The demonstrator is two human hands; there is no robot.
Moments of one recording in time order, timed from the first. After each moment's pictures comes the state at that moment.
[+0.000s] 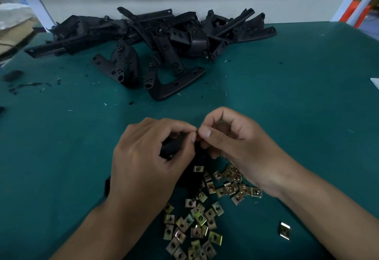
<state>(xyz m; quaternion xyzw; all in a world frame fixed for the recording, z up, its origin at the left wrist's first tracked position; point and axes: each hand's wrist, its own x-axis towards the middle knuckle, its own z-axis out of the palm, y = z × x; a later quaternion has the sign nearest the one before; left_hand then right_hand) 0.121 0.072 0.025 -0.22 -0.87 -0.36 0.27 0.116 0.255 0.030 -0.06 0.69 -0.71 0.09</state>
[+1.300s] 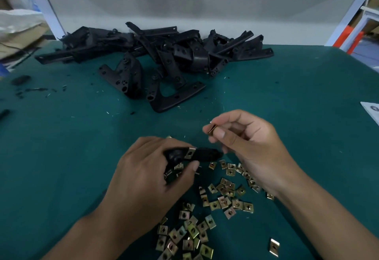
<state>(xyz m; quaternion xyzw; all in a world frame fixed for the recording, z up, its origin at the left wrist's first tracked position) 0.122 0.065 0.024 -0.27 -0.88 -0.32 0.21 0.104 0.277 0.037 -0.12 0.66 -0.75 0.01</state>
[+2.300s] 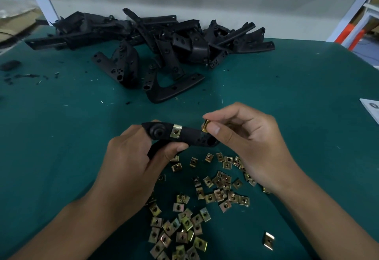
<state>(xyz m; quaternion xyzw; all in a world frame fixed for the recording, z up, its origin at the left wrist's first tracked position) 0.118 0.061 0.023 -0.23 -0.86 -0.40 0.20 0.110 0.273 0.039 -0.16 0.73 -0.67 -0.05</state>
